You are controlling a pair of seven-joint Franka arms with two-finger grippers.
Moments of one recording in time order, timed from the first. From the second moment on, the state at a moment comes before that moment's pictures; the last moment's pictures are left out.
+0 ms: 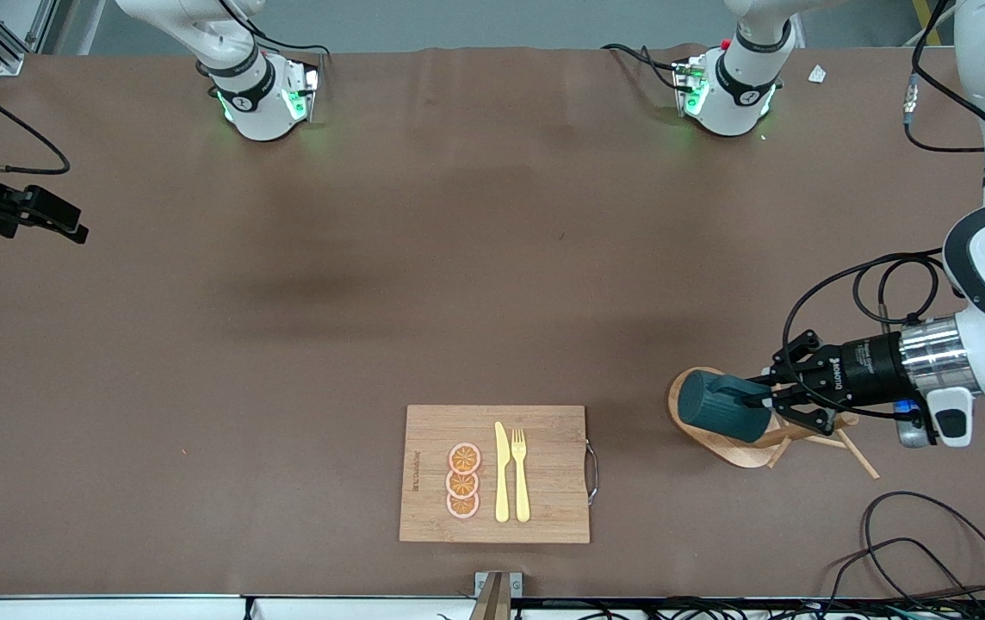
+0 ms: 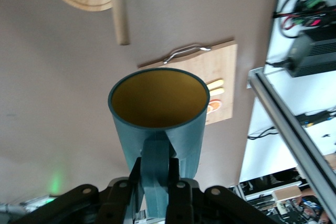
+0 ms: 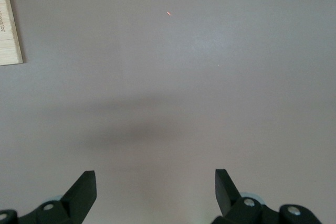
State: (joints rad) left arm 0.21 0.55 -0.34 -1.34 -0.62 1.87 -1.16; right arm 0.04 -0.06 -0.09 -1.69 0.00 1.61 0.05
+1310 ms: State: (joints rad) left arm 0.33 0.61 -0.34 -1.34 -0.63 1.84 -1.16; right arm 0.04 -0.06 -0.09 -1.69 0.00 1.61 0.05
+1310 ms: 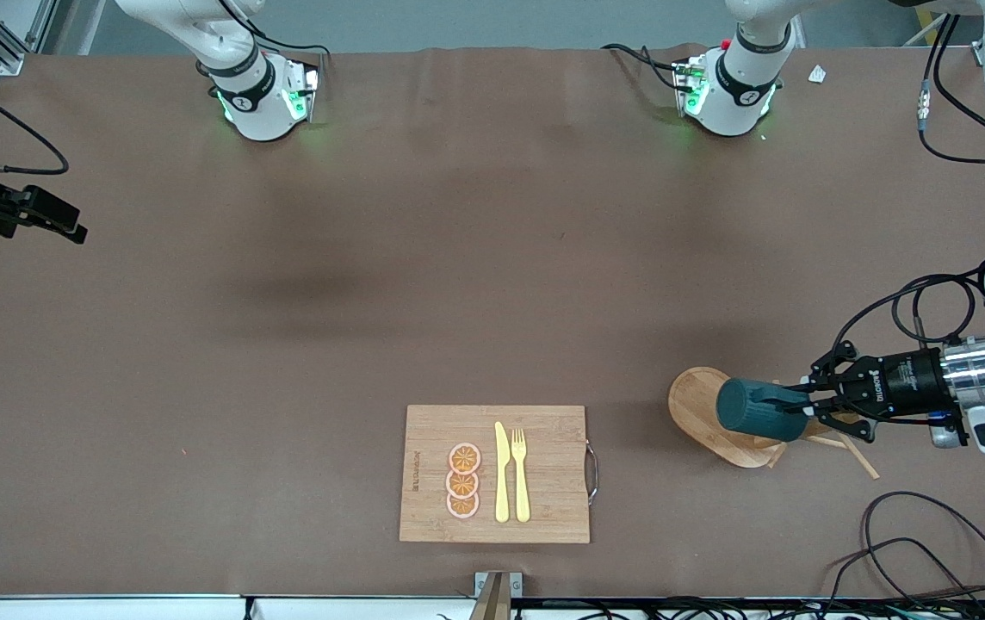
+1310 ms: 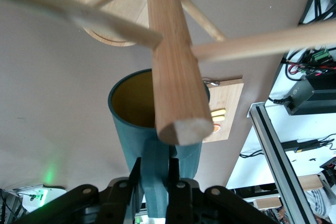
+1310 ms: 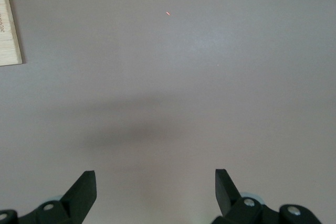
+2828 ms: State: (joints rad) left arm 0.38 0.61 -0.34 -1.34 -0.67 1.84 -1.12; right arm 0.04 -0.06 -0.10 -1.69 0.00 1.61 0.05
